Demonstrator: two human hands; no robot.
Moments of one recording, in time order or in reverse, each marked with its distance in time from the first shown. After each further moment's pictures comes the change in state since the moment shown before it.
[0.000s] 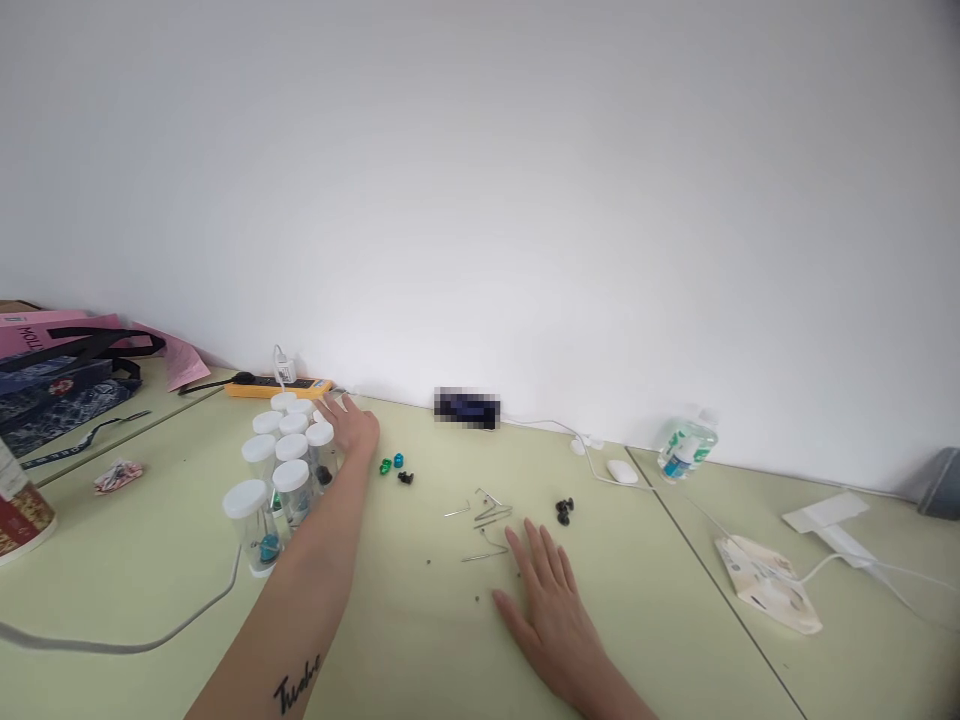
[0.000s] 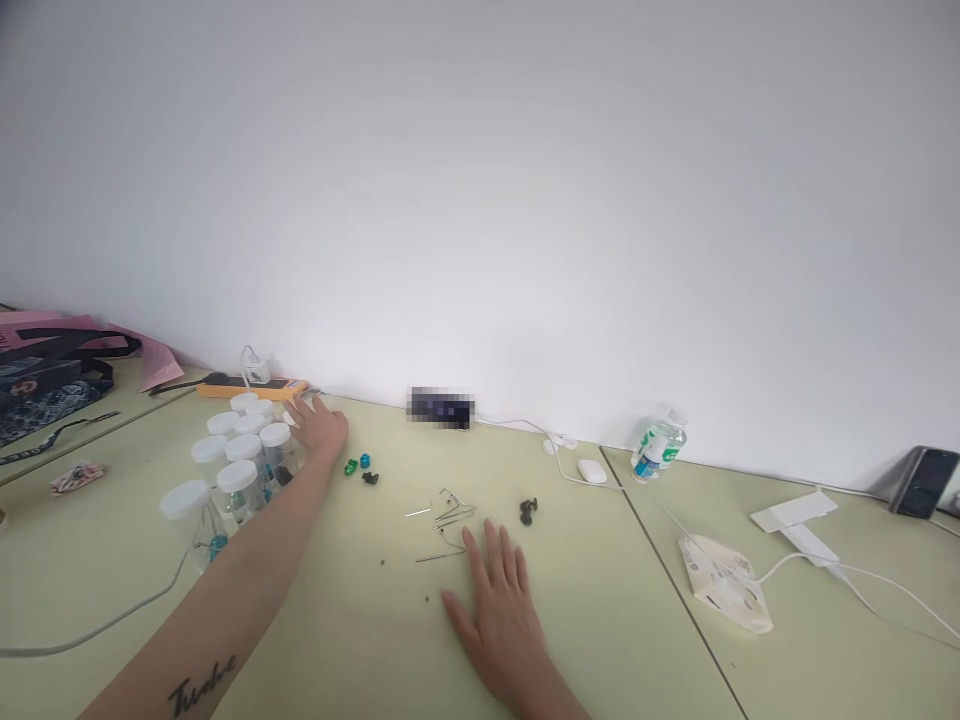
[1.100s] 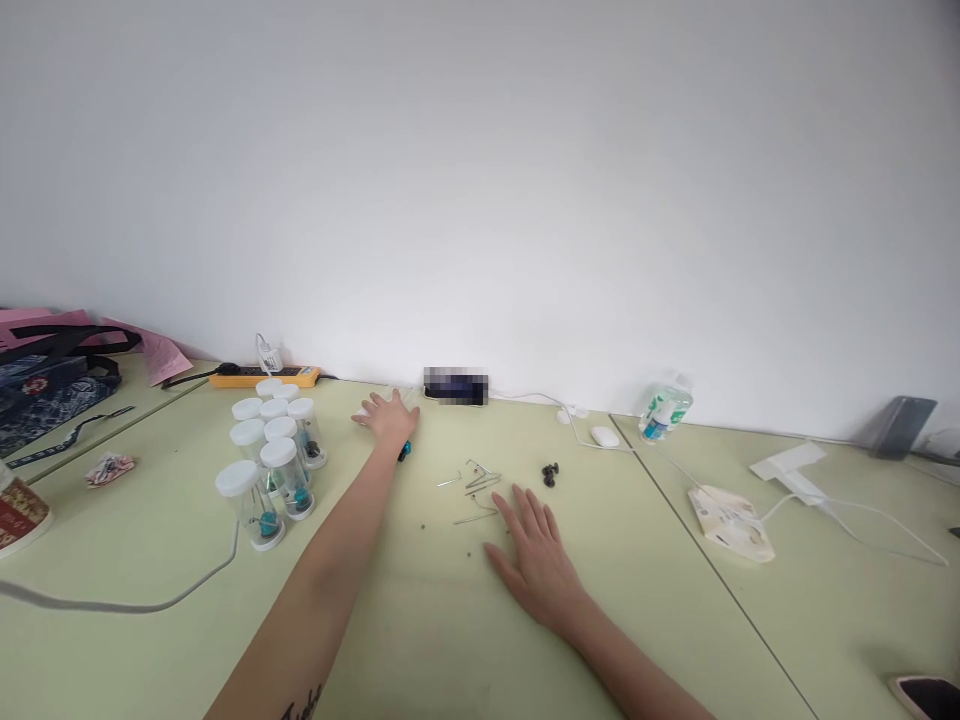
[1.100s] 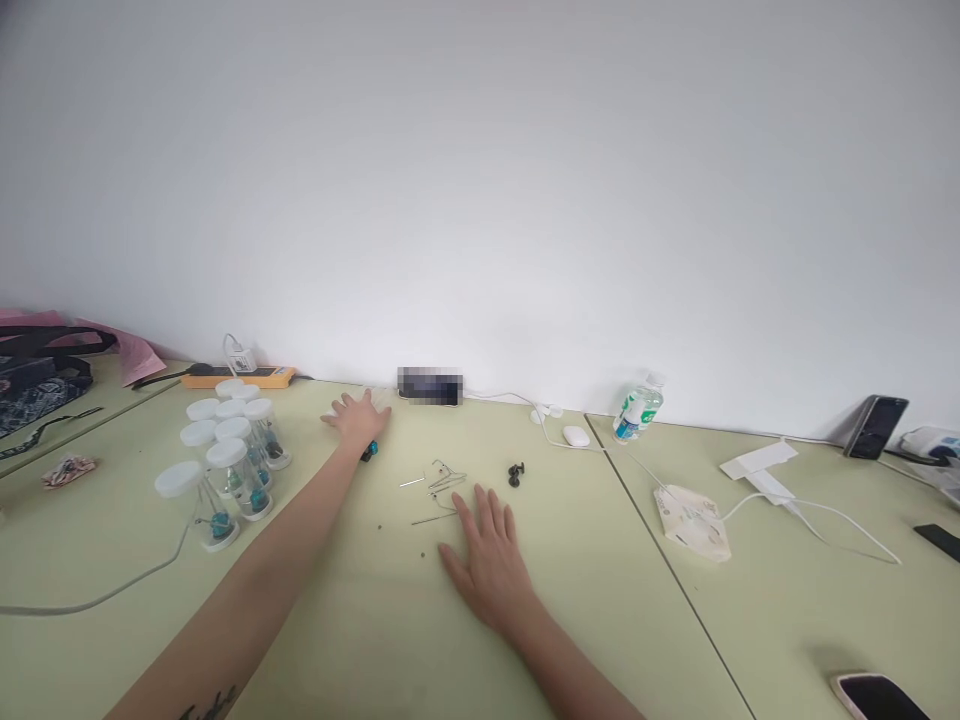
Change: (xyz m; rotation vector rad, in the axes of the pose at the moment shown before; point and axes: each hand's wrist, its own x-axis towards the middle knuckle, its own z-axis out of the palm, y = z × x) left_hand -0.055 0.049 0.012 0.250 -0.360 0.162; right_hand 0.002 -0.003 -0.006 0.085 -0.062 0.037
